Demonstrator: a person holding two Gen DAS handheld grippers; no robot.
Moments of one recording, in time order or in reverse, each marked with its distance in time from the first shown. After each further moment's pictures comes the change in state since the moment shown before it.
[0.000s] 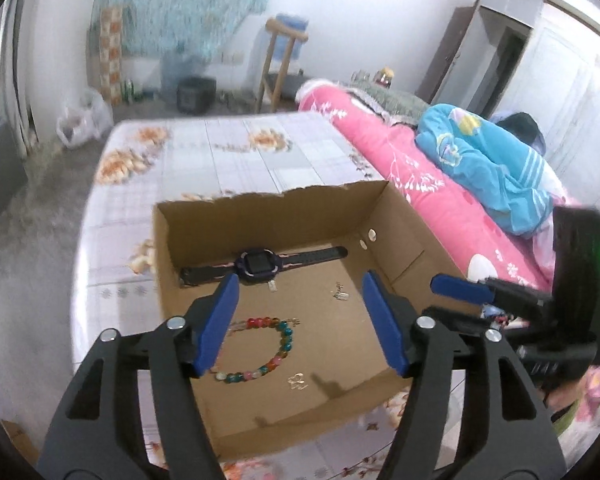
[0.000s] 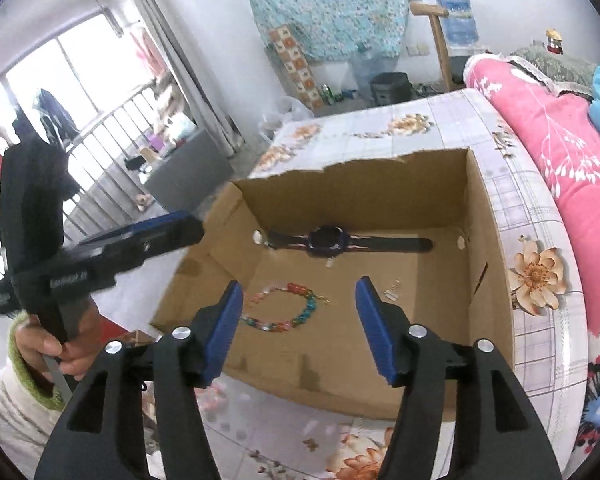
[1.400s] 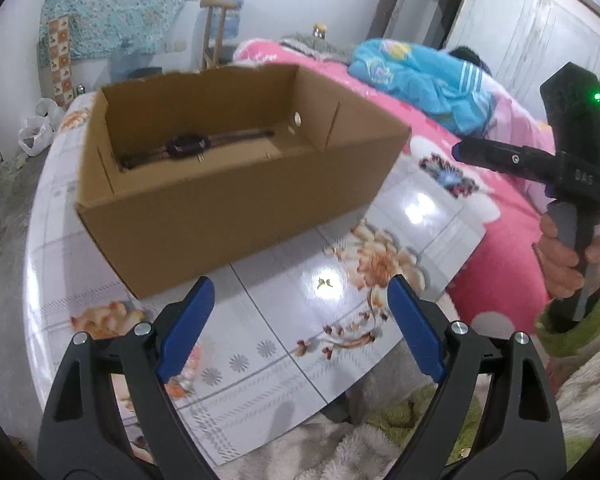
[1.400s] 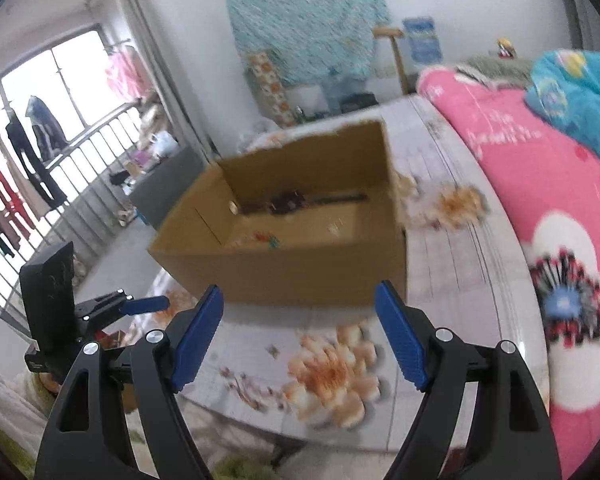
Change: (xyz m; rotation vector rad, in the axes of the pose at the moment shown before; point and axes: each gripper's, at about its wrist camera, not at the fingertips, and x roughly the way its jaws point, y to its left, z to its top) left arm -0.008 -0.053 -0.161 0.167 0.099 -0.126; right arm -0.083 -0.018 -0.110 0.036 -0.088 -0.119
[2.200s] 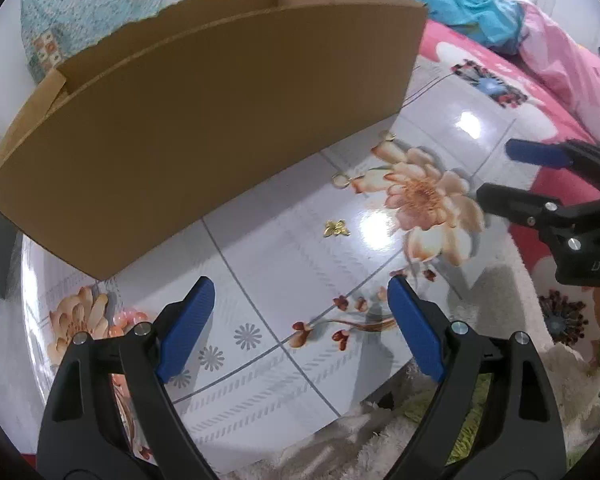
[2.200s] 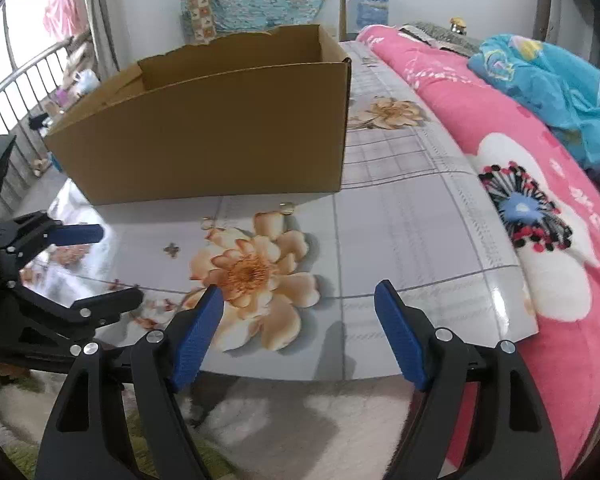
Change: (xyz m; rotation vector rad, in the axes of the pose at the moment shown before) left arm 0.079 -0.032 -0.016 0.120 0.213 0.184; right arm 0.042 0.004 -0.075 -0.073 0.141 -0.365
